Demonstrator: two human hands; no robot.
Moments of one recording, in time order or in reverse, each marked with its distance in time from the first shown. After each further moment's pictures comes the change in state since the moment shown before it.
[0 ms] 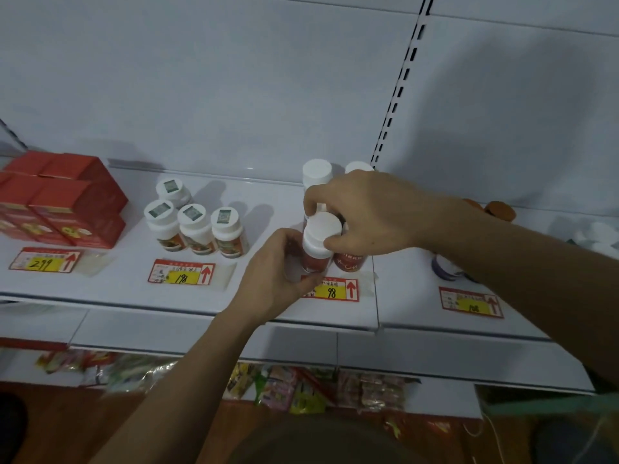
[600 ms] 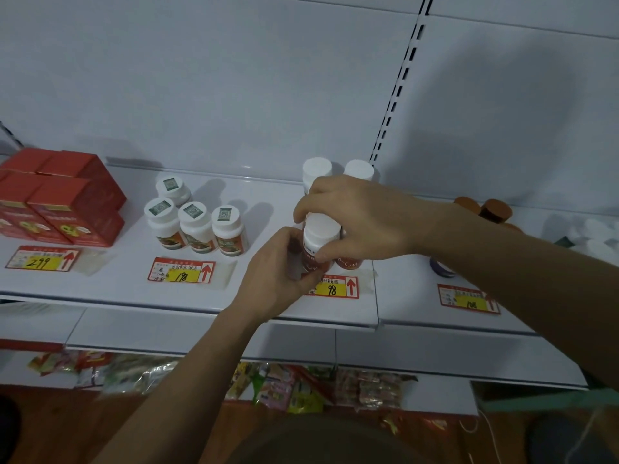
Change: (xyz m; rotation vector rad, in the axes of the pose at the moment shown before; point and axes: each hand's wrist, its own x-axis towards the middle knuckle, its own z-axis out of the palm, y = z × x) left_hand 0.000 -0.002 0.002 0.002 0.002 0.023; right_hand 0.000 -0.004 0.010 0.117 0.009 -0.093
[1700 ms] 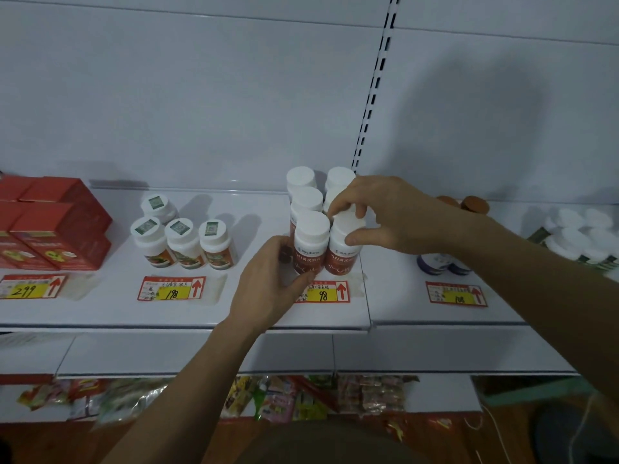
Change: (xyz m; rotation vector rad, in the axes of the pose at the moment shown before) left_hand 0.003 -0.001 0.004 0.044 0.014 -0.013; right_hand -0.039 0.046 0.001 0.081 0.186 0.127
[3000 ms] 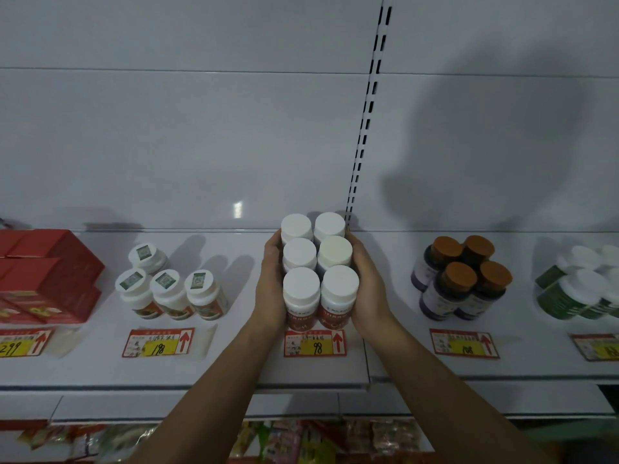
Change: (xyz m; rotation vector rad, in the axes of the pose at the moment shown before) left_hand 0.064 0.059 0.014 -1.219 0.031 -0.477; right_hand 0.039 0.017 0.129 1.542 0.633 0.589
